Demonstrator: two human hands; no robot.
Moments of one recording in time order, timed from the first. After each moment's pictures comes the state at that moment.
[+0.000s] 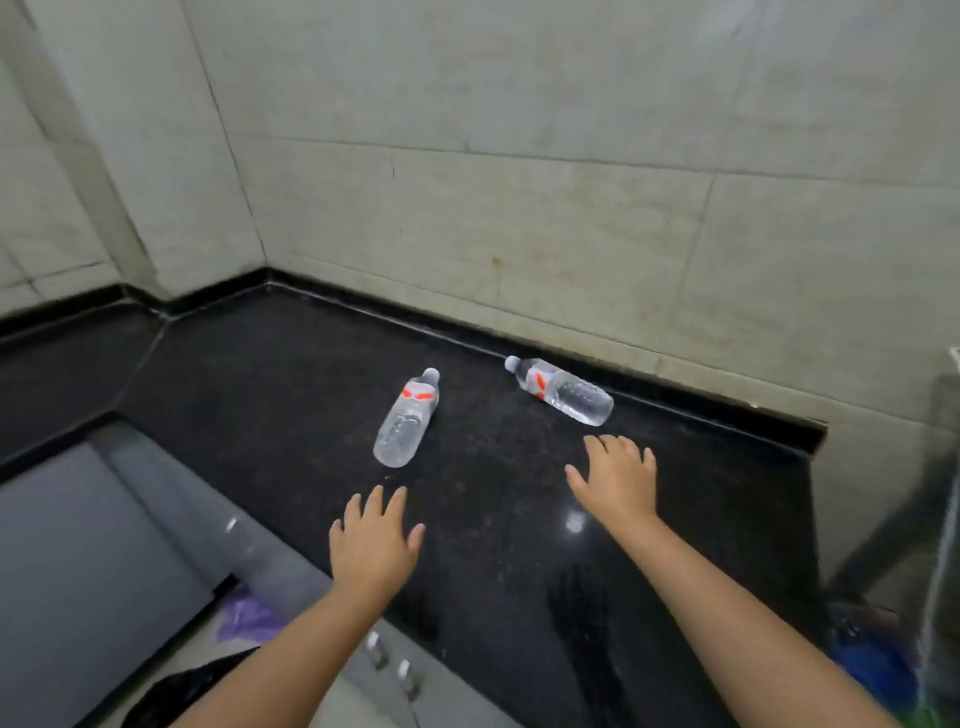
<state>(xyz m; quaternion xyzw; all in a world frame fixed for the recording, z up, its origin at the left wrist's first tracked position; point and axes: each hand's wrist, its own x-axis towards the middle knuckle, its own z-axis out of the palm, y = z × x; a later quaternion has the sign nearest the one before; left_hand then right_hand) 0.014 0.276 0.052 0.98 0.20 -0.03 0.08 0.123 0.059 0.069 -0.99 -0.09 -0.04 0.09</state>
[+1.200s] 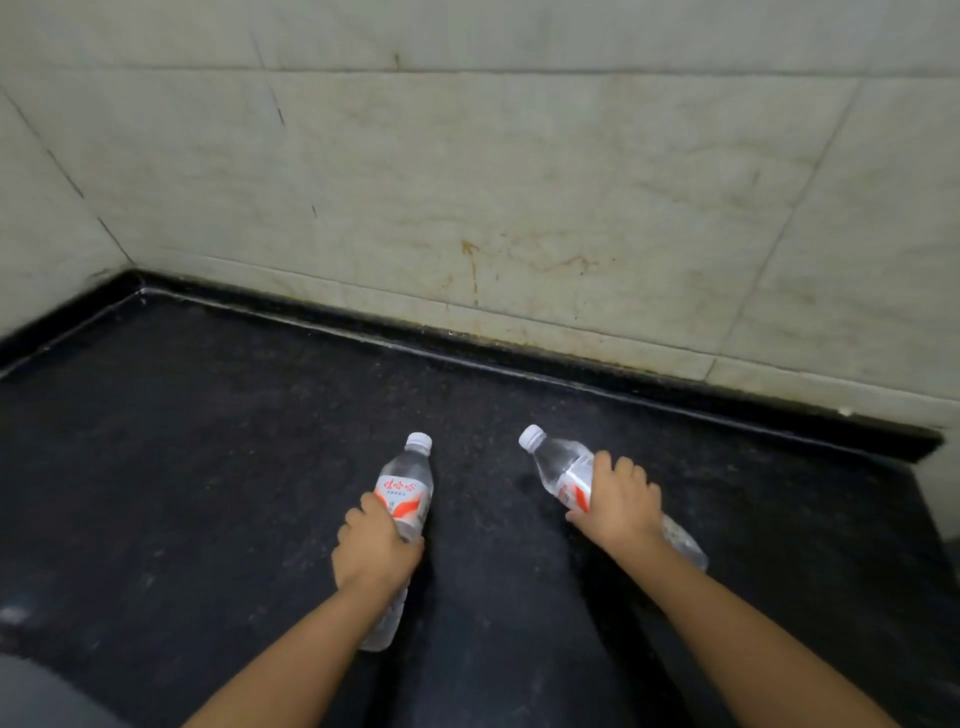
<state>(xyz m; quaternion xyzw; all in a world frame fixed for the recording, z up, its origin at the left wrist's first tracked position) 0.246 0.358 0.004 0.95 0.26 -0.08 0.17 0.290 0.132 0.010 -0.99 0.05 0.08 0.06</state>
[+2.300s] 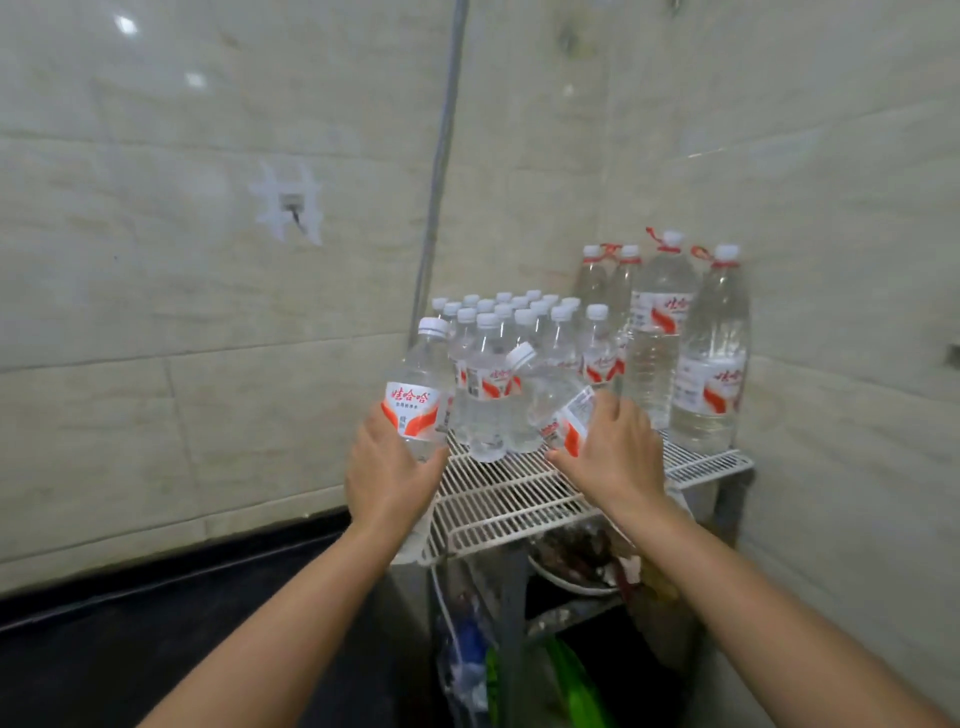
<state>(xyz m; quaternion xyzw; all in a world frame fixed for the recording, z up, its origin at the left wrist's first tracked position) -0.001 -0.123 0.256 0.84 -0.24 0.17 0.45 -0.122 -0.268 0.273 -0.88 0.35 -0.31 0.06</state>
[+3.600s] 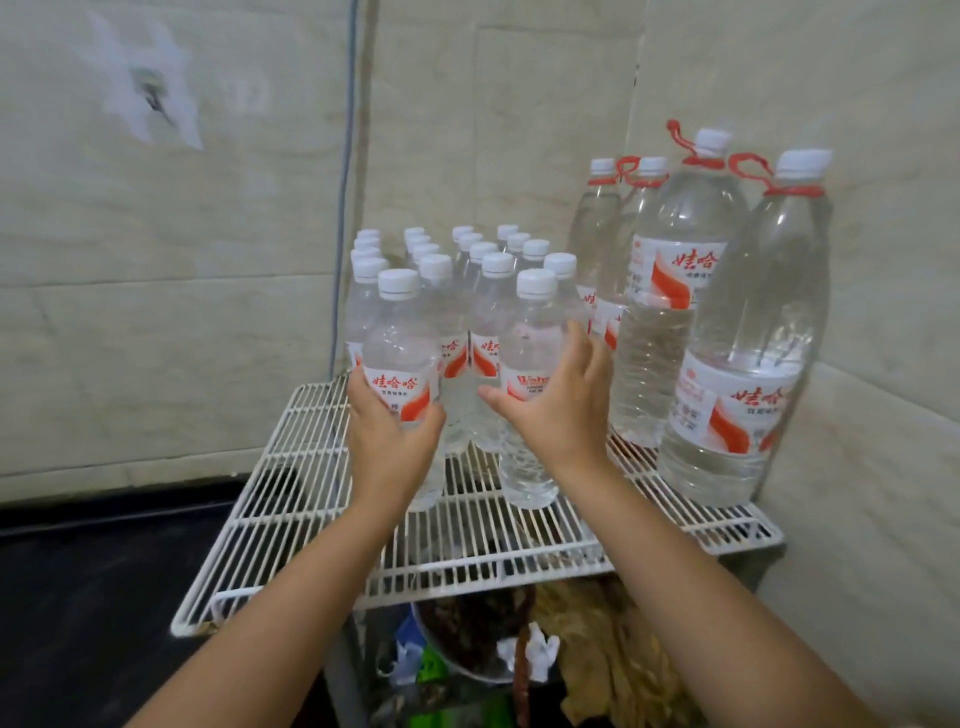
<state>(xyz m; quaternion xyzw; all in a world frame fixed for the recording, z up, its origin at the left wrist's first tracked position) 0.022 -0.347 0.221 0.77 -0.14 0.14 0.61 -0.038 -0.475 0.247 -0.85 0.18 -0.39 0.29</state>
